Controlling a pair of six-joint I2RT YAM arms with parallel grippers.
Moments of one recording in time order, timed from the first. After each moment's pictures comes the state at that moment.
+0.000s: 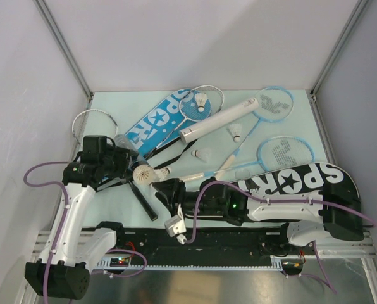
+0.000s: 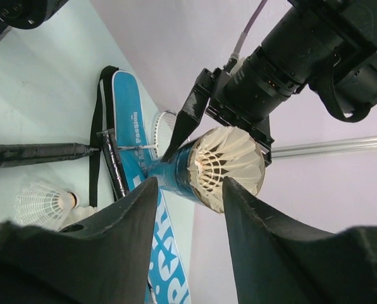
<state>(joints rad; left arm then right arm) -0.07 0.89 0.94 -0.93 0.11 -1.39 1.34 1.38 0.81 0.50 -0.17 -1.26</state>
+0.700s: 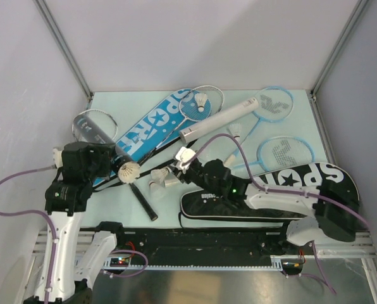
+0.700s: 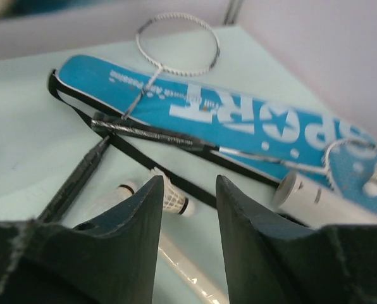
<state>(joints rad) -0.06 0.71 1.06 -0.95 -0.17 -1.39 1.17 1.37 0.83 0.53 0.18 -0.25</state>
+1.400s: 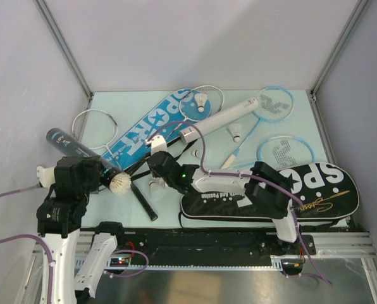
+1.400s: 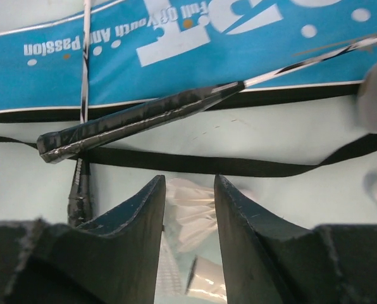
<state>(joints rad) -0.04 0.58 1.08 -1.13 -0.37 -1.39 1.17 1.96 1.41 0.09 0.52 0.34</state>
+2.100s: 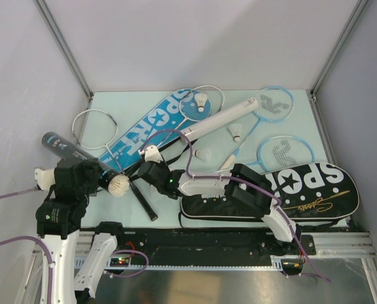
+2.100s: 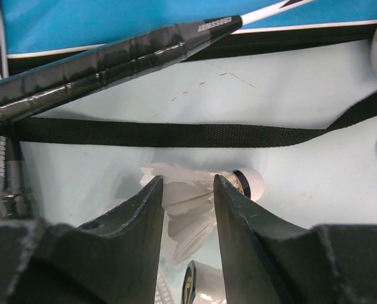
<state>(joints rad) -0.04 0.57 1.09 -1.18 -0.42 -1.39 1.21 2.18 1.58 -0.09 0.63 0.38</state>
